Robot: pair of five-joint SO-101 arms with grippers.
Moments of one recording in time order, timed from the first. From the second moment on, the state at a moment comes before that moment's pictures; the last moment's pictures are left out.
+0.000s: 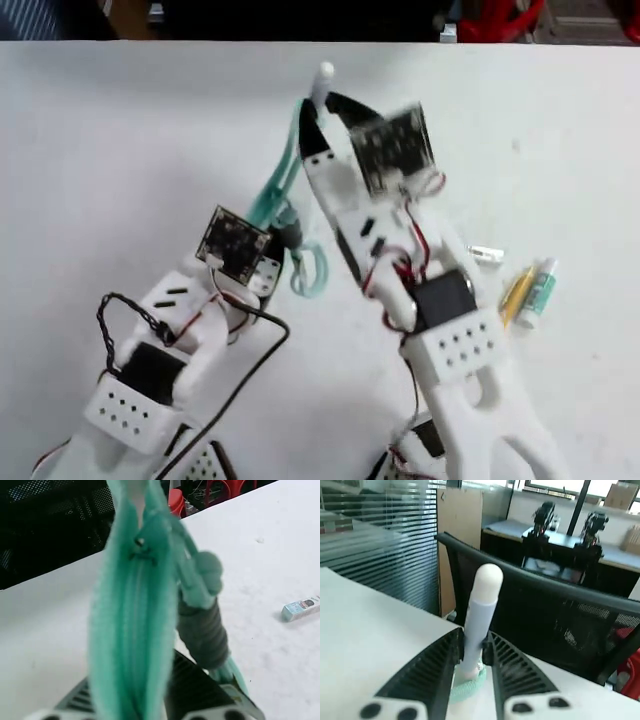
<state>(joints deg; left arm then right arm) 20.6 -70.0 72.1 33.6 -6.6 -27.6 -40.0 30.8 24.6 10.3</state>
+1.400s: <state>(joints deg) 20.4 -70.0 72.2 33.5 -6.6 20.9 -12.6 20.7 75.0 9.8</state>
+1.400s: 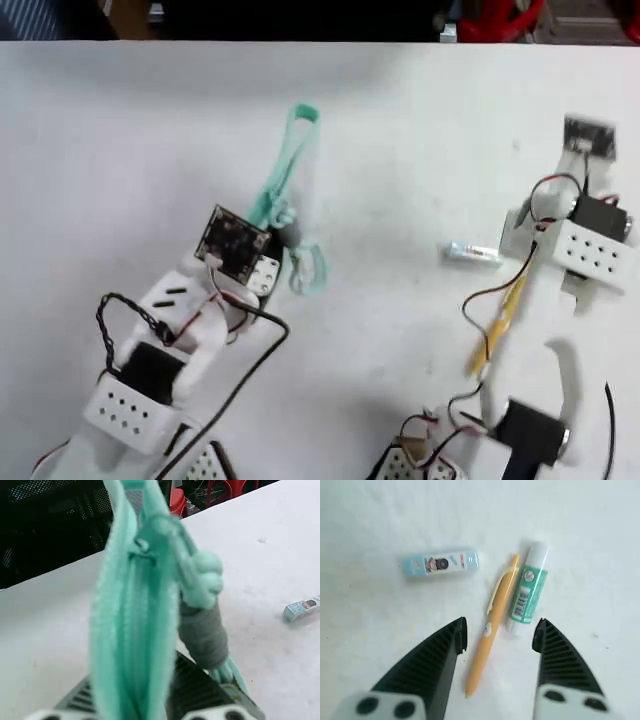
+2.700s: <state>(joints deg) 20.4 -70.0 74.5 30.0 -6.6 26.2 6.9 30.8 48.1 -0.1</state>
